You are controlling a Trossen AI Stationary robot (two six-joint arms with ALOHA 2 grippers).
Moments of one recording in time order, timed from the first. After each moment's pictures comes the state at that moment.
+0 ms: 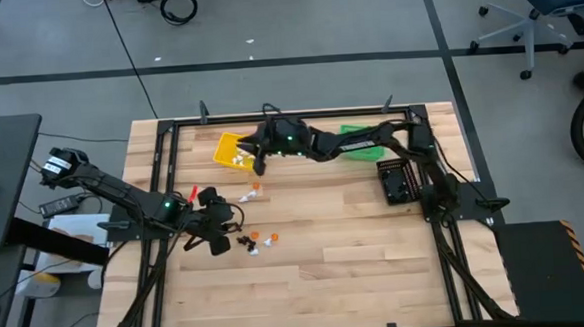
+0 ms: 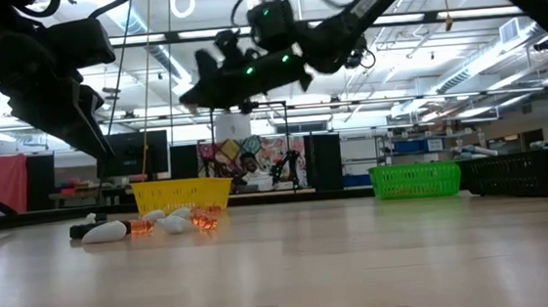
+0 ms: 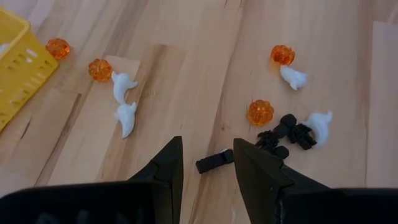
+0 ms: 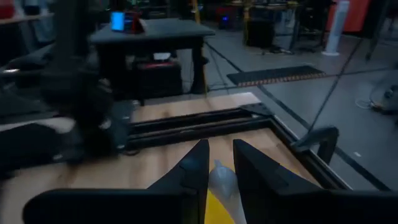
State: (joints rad) left arm -0.40 1.07 0.56 -0.48 -0.43 -0.53; right arm -0.27 2.14 1.51 0.51 -0.07 0.02
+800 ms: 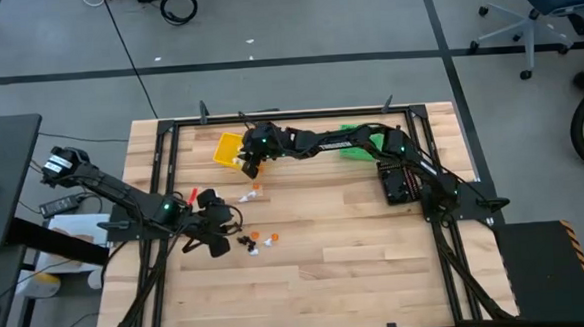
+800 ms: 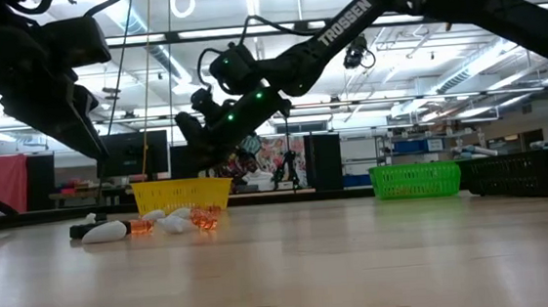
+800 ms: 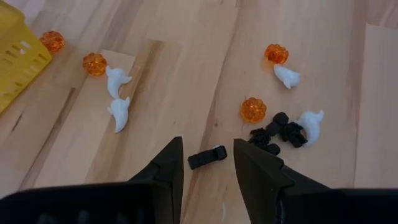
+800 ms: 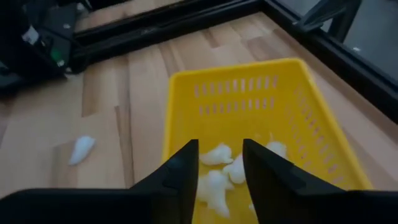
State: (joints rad) left arm -0.43 1.07 0.56 -0.49 -0.43 -0.59; right arm -0.30 2.39 1.84 0.04 -0.05 0.13
